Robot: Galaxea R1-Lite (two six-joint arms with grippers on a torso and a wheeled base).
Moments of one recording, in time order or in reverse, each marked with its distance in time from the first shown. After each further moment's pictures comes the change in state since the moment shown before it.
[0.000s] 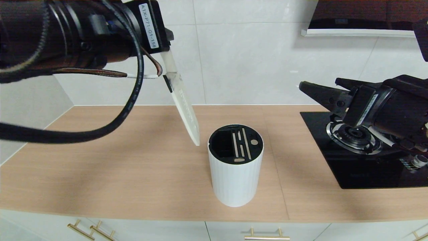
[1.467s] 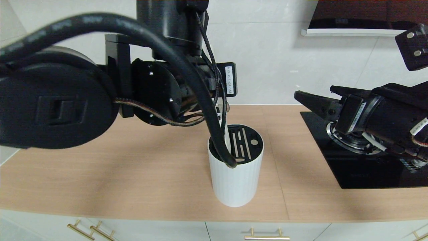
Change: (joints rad) left arm -0.101 0.259 -0.034 -0.083 0.110 -0.057; right arm -0.007 0.024 0.007 0.019 0.000 0.000
